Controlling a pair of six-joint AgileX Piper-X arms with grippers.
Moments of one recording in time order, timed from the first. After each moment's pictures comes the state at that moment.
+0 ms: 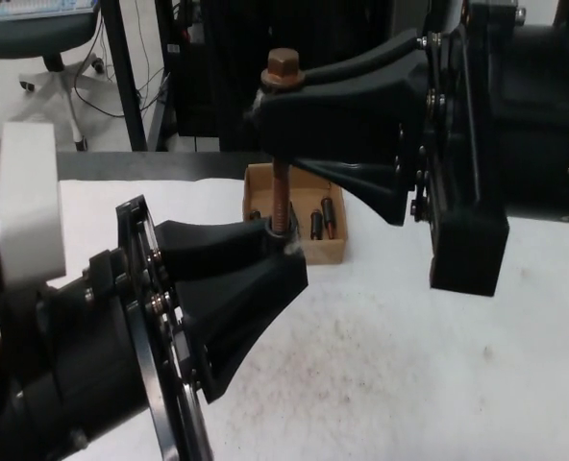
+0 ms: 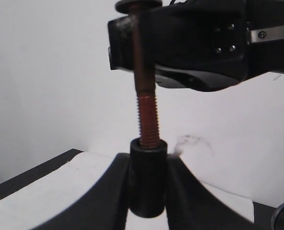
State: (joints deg) left arm -44.8 39.7 -20.7 -23.6 21.3 -7.6; right arm 47.2 55.9 -52.6 4.7 -28.9 9.0
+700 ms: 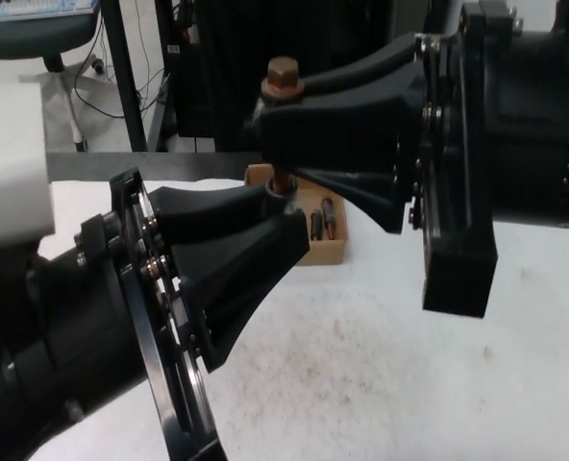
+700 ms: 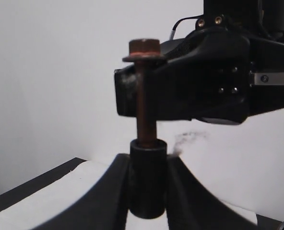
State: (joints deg) left arm -44.8 39.7 -23.5 -22.3 19.9 -8.1; right arm 47.3 55.9 -52.7 6.5 -28.7 5.2
